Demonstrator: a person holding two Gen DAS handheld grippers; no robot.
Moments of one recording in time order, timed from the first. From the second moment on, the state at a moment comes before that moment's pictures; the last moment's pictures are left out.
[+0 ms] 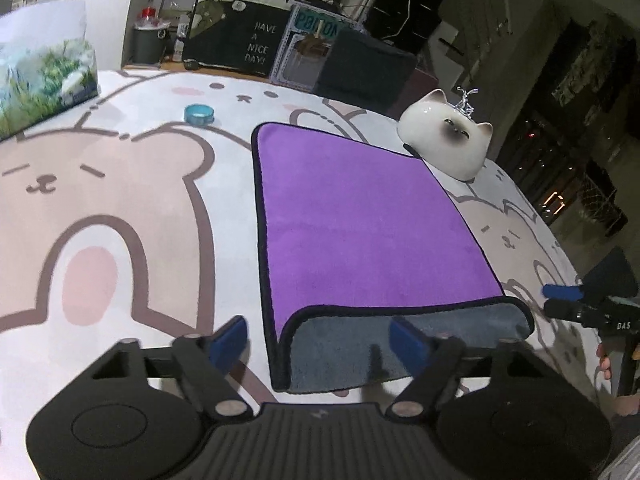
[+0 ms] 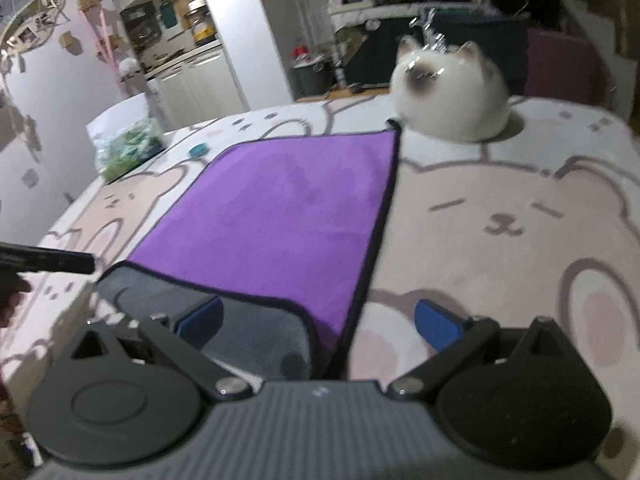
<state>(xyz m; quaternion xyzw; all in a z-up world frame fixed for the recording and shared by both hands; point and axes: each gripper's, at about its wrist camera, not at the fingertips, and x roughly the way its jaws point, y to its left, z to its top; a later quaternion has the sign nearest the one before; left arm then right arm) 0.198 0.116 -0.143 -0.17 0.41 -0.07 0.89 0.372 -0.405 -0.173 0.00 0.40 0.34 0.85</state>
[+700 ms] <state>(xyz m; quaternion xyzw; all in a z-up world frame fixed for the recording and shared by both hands) 0.200 0.130 -0.164 -0.20 0.44 -0.07 0.88 0.377 -0.391 -0.193 -0.01 0.47 0.36 0.81</state>
